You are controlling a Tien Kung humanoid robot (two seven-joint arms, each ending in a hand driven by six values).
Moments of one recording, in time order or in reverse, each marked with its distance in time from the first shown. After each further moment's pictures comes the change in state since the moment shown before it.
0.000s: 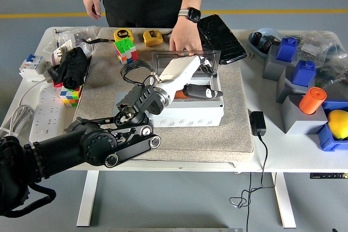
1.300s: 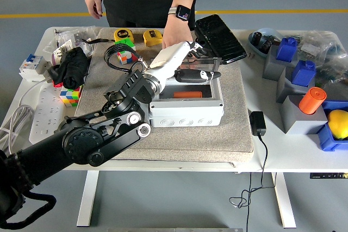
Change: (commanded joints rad) left arm 0.111 0.049 -0.265 -0.198 0.115 -0.202 0.164; right arm -0.013 0.004 0.018 0.002 -0.004 -0.001 0.001
